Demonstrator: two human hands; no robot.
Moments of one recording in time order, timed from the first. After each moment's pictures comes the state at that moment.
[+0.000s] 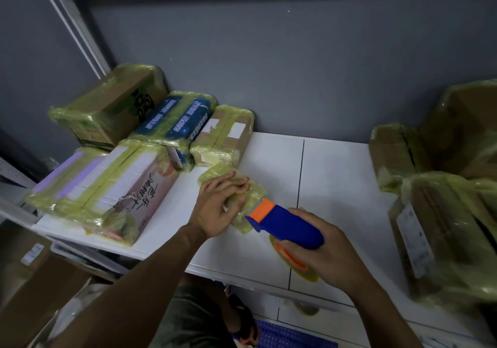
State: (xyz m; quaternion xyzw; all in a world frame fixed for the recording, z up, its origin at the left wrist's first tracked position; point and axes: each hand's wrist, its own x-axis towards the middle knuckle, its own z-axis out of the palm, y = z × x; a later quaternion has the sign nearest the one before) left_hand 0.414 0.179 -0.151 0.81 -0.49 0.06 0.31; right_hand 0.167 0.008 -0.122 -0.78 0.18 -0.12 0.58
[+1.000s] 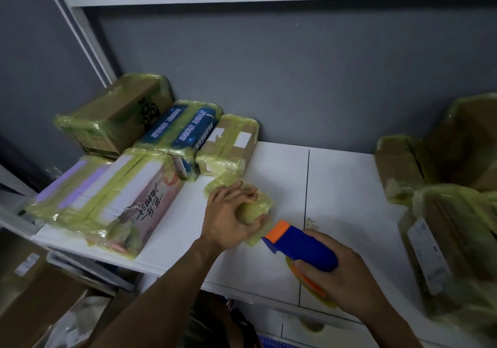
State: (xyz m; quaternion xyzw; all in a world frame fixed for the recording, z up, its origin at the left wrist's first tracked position) left_hand 0.407 0.164 -0.157 0.84 -0.43 0.10 0.31; right_hand 0.159 0.013 -0.134 -0.80 0.20 -0.12 0.55
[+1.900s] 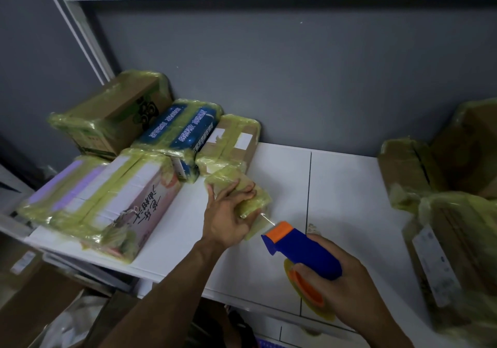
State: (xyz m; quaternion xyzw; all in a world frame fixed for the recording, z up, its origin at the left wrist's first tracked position) left_hand 0.414 0.158 -0.151 0.85 -0.40 0.07 0.33; right_hand 0.166 0.021 -0.128 -0.79 0.24 -0.13 0.55
